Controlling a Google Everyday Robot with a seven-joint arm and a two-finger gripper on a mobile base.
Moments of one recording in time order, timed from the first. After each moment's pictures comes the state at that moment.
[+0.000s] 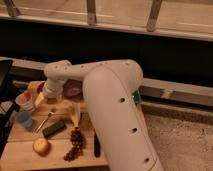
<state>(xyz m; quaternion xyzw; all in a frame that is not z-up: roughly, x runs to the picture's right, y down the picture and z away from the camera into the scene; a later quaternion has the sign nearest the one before) -0.314 0.066 0.826 -0.42 -0.01 0.53 0.74</state>
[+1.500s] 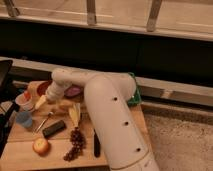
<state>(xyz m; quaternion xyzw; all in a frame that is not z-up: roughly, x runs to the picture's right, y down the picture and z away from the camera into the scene) -0.344 0.091 0.880 -0.50 -0.04 0.52 0.69</state>
